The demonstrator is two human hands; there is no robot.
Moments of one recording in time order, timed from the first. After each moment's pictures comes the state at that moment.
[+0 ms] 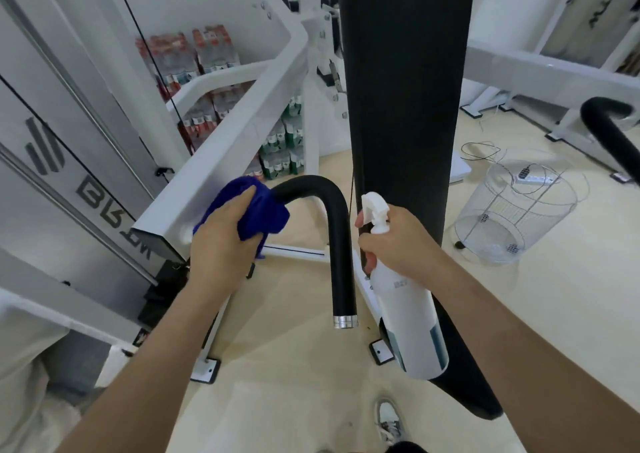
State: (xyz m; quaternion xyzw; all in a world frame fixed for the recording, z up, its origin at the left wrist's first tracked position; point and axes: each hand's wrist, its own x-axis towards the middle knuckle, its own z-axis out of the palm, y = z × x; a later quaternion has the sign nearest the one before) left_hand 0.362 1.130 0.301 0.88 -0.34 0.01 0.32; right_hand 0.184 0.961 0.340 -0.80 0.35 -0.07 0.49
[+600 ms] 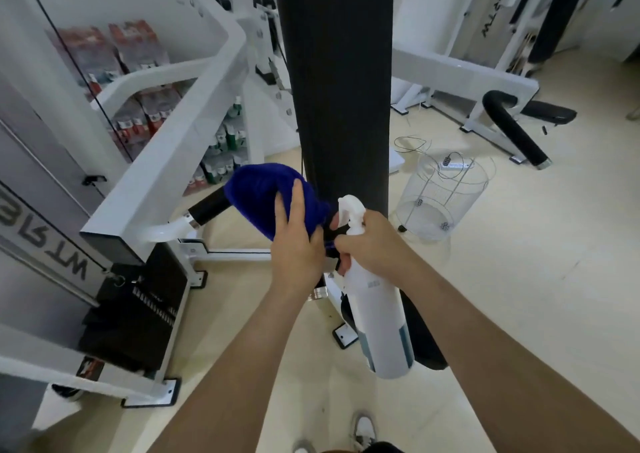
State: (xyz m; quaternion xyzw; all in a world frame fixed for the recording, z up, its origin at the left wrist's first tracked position) left_hand 0.259 1.060 0.280 0.79 -0.37 -0.11 0.47; right_hand 0.150 1.004 0.351 -0.77 0.42 -0.10 0.48
